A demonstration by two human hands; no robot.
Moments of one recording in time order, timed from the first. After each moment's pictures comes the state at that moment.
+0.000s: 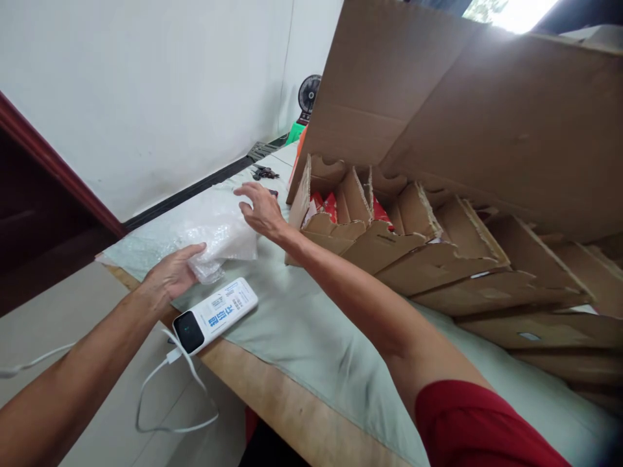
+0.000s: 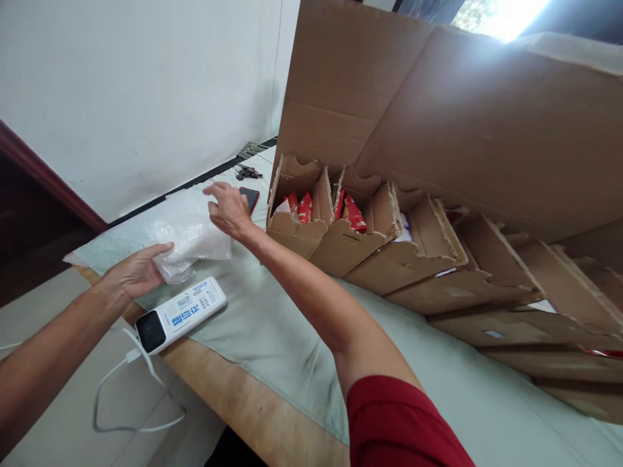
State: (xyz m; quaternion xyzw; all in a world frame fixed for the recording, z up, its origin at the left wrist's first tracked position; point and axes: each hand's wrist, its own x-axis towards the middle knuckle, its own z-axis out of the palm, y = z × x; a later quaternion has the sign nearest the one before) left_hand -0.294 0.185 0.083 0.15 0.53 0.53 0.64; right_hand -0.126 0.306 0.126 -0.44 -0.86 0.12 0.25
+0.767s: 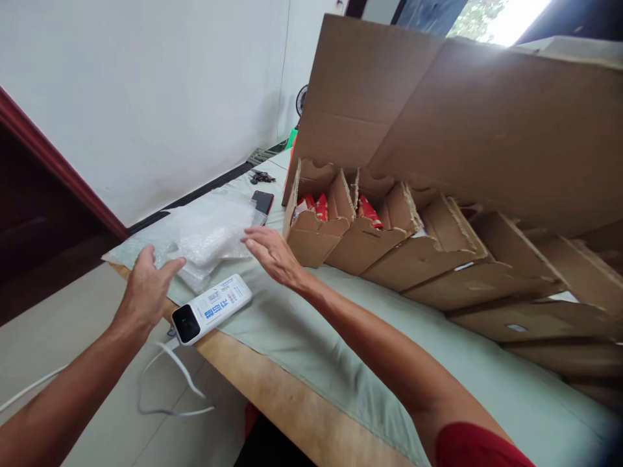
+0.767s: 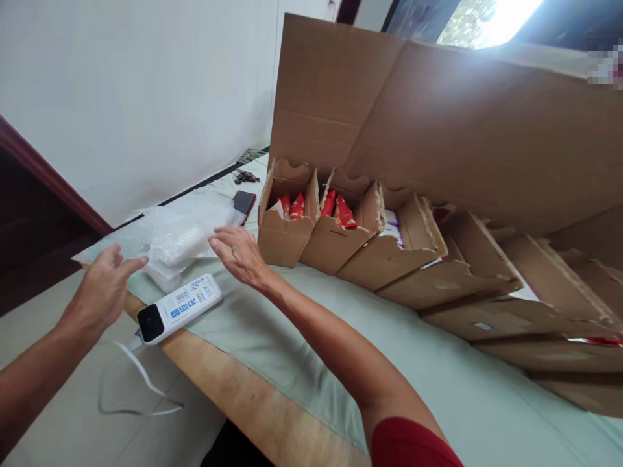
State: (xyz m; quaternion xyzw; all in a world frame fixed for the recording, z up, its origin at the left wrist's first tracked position) left_hand -0.306 0.130 0.076 0.38 0.71 0.53 0.27; right_hand -0.064 0.216 0.102 -0.37 -0.84 0.25 0.30
